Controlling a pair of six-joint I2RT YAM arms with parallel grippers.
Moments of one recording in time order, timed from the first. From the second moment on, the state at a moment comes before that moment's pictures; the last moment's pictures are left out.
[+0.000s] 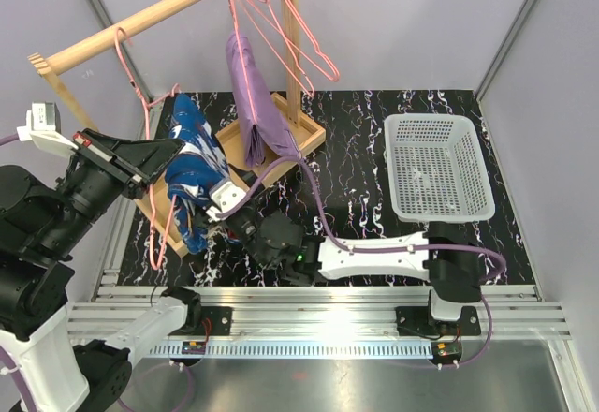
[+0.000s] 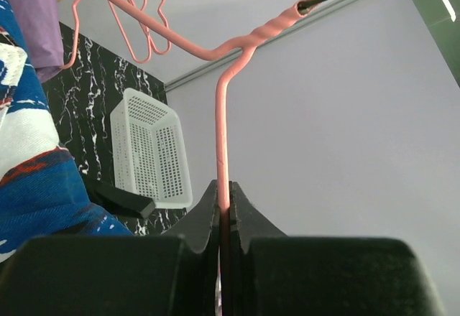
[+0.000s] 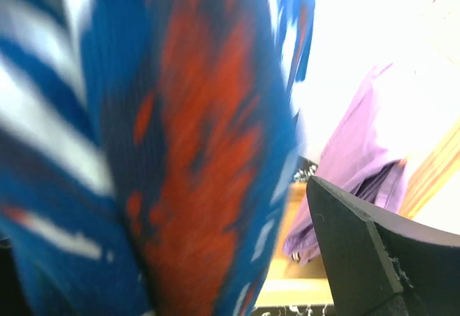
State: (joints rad) left arm -0.29 0.90 1.95 -1.04 0.20 -1.09; right arm 1.41 1.79 1.35 0.78 0.69 -0.42
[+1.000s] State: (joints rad) left arm -0.29 0.93 1.90 -1.02 0.30 -1.07; right arm 1.41 1.66 1.48 0.48 0.60 -0.65
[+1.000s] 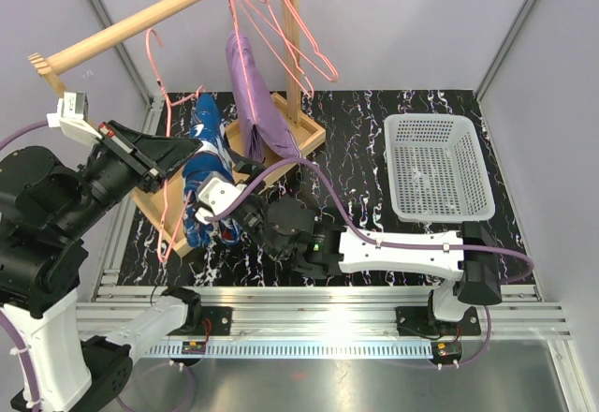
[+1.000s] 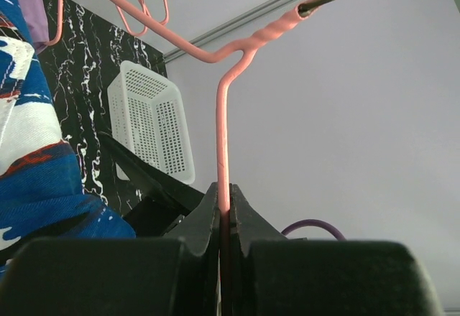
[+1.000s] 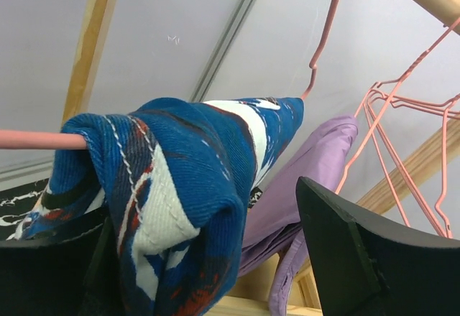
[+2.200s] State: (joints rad) left arm -0.29 0.90 1.69 -1.02 0.29 -0.77; right arm 1.42 1.65 1.51 0.51 0.79 -0.82
